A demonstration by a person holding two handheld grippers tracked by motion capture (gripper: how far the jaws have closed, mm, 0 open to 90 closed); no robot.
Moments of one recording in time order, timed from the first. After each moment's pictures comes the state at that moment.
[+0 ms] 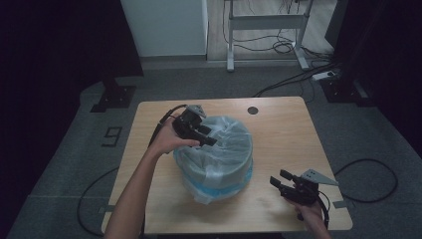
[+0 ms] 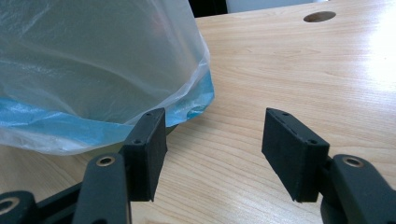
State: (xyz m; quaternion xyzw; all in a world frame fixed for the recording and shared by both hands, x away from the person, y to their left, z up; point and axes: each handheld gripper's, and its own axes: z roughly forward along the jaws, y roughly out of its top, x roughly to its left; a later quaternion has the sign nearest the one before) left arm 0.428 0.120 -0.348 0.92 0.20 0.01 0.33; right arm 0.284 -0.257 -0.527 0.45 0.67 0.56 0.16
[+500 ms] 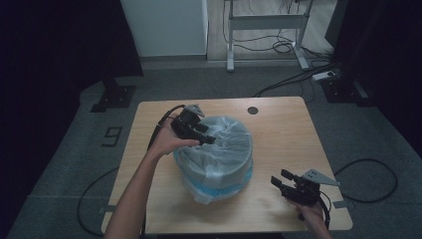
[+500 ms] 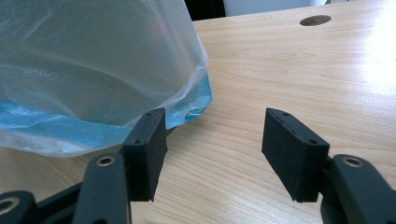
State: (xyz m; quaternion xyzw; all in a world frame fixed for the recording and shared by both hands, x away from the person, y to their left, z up) left arm 0.418 0.125 -0.347 0.91 0.21 0.04 0.35; right arm 0.282 -0.258 -0.525 0.45 0.67 0.56 0.16
